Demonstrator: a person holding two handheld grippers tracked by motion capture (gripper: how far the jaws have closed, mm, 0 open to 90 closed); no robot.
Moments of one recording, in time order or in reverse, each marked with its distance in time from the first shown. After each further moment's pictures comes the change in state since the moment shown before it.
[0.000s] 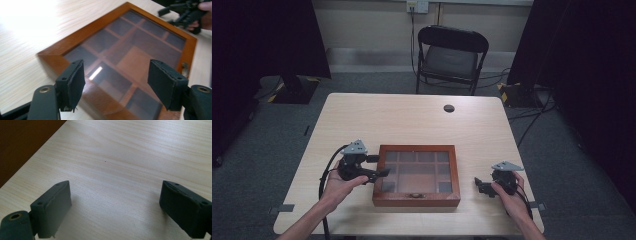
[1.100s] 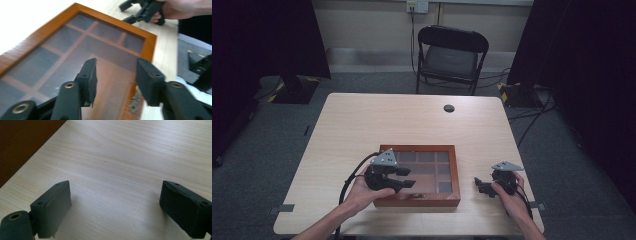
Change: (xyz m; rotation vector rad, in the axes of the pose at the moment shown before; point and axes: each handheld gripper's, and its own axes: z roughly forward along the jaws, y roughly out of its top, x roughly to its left) left arm -0.059 0.020 0.043 0.037 -0.193 0.127; right arm 0.000 0.000 0.000 0.000 0.000 0.000
